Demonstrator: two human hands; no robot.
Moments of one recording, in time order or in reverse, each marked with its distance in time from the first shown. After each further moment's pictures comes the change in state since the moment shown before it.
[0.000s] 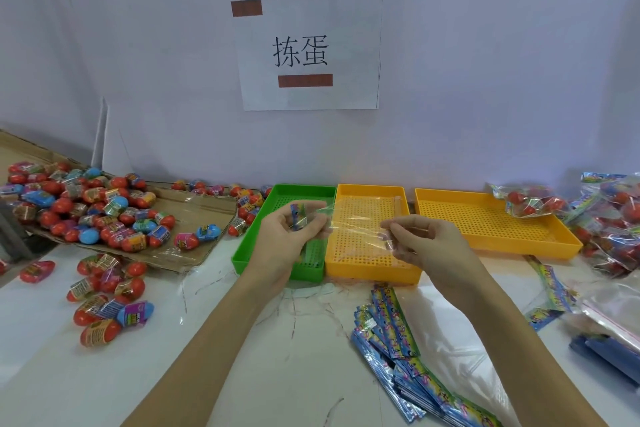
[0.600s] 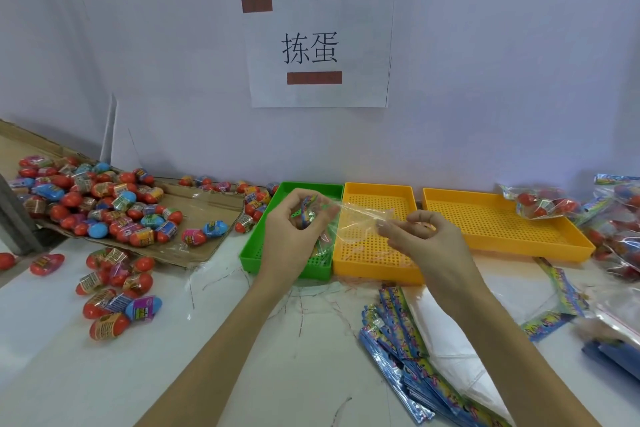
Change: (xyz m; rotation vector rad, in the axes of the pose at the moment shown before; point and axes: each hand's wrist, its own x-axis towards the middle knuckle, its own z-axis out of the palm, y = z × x) left_hand -0.004 0.000 0.002 0.315 0.124 0.309; right_hand -0.010 -0.002 0.024 0.029 0.123 0.002
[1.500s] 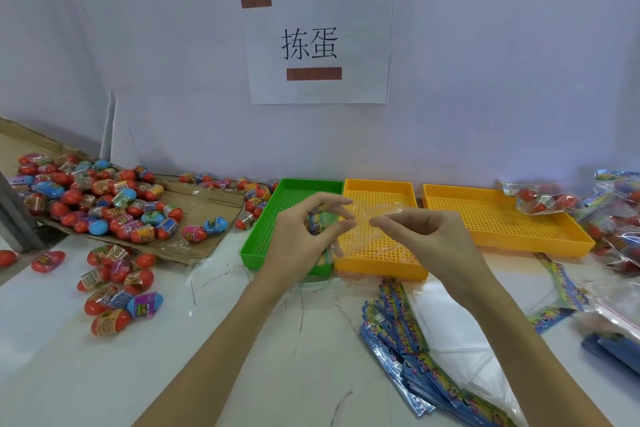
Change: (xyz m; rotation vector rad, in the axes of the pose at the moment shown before) left_hand -0.003 0.001 -0.002 0.034 -0.237 0.132; right_hand 0.003 -0.004 -0.010 -0.242 -0.153 -0.289
